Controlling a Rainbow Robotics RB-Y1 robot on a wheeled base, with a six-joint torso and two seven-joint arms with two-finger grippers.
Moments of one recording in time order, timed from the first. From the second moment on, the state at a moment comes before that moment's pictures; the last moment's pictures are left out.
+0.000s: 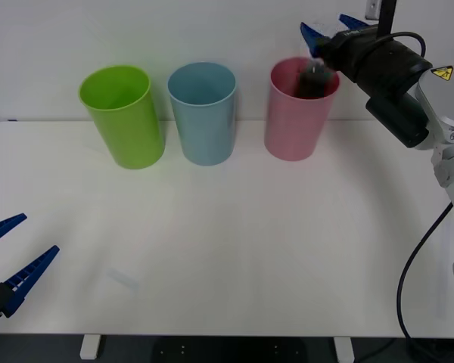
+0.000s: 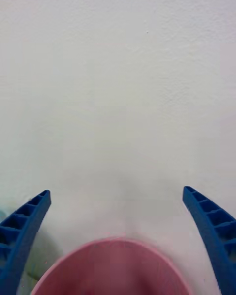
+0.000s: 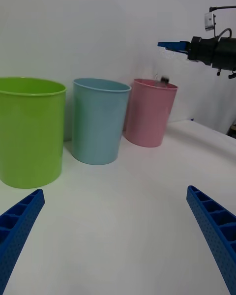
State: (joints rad) right arm -0.83 -0.45 0.04 -1.03 1.37 -0.35 -0.32; left arm 0.35 0.40 0.52 -1.66 -0.96 -1.22 0.00
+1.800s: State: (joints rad) right arm -0.33 -0.45 -0.05 -1.61 1.32 -0.69 -0.27; left arm 0.35 0.40 0.52 -1.66 -0.96 -1.22 0.00
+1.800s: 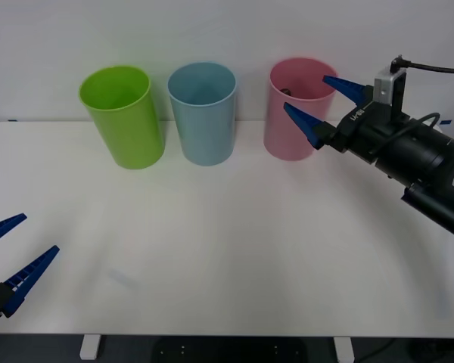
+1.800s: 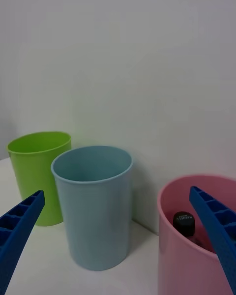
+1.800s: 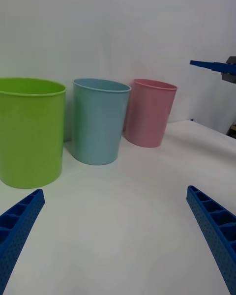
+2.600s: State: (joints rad) right arm -0.13 -0.45 -0.22 -1.65 1.28 -0.99 -0.09; left arm 0.35 0.40 0.52 -1.66 -0.96 -1.22 0.00
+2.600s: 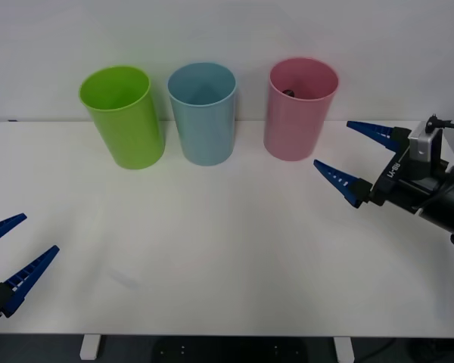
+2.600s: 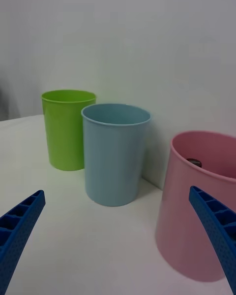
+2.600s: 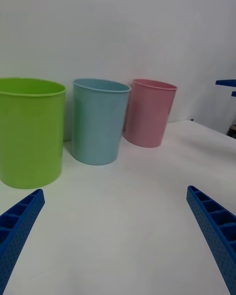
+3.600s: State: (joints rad) right arm 0.19 -0.45 -0.32 -1.79 1.24 -1.08 -0.11; left arm 0.35 0.40 0.52 -1.66 -0.96 -1.22 0.00
